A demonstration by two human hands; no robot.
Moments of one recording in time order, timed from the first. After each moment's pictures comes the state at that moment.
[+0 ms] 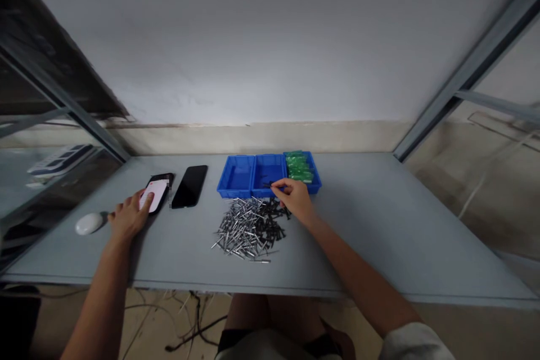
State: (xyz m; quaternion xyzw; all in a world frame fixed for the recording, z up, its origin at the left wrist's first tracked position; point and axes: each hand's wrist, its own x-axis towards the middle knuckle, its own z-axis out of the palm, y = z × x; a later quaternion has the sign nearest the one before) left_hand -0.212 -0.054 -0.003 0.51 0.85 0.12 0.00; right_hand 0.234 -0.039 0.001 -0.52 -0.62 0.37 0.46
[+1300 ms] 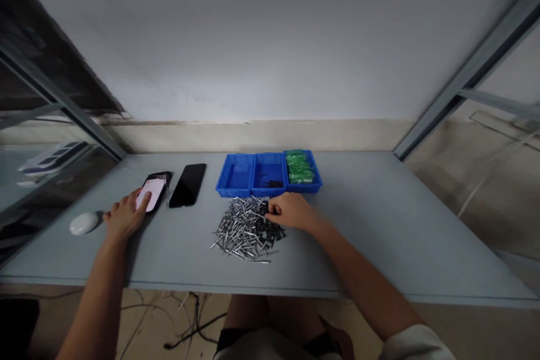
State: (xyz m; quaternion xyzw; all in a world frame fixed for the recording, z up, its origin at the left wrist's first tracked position) left_hand -0.211 -0.057 -0.001 0.51 0.85 0.12 0.02; right_hand 0.238 -0.053 0.016 -0.47 -0.85 0.20 0.12
